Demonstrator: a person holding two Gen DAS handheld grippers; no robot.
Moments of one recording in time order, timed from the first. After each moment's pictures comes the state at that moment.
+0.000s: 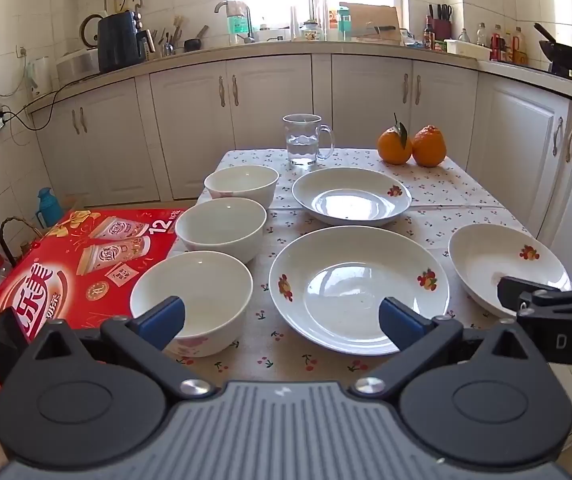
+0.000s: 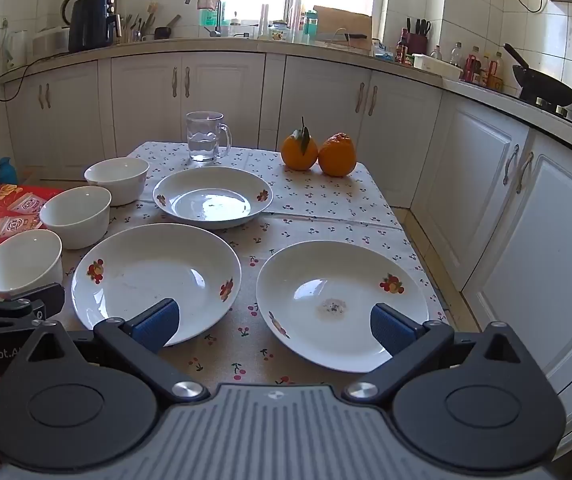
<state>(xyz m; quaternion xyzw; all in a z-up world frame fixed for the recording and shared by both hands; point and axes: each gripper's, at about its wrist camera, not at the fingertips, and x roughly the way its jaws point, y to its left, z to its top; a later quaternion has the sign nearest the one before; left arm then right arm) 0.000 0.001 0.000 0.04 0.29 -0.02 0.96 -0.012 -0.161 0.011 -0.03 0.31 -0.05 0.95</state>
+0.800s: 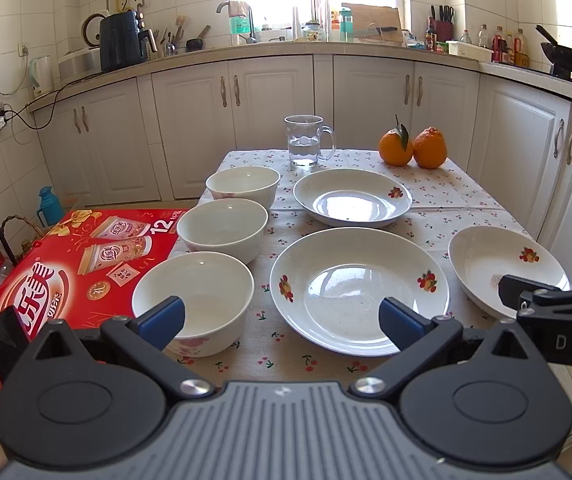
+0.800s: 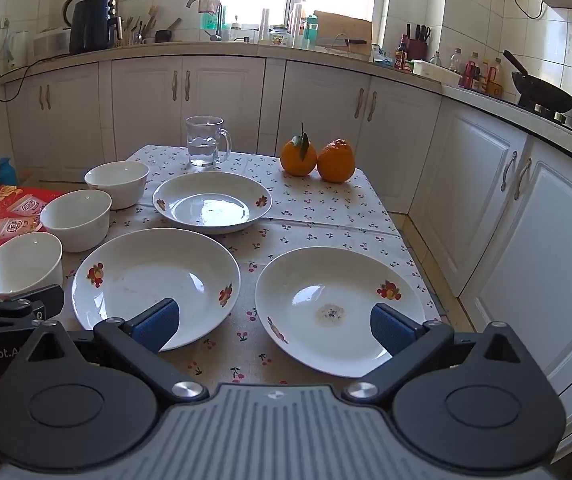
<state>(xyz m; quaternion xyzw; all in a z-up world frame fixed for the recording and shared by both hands) -0.001 0.001 0.003 0.04 0.30 -0.02 0.95 -0.013 -0.159 0.012 -0.03 0.31 -0.05 0.95</state>
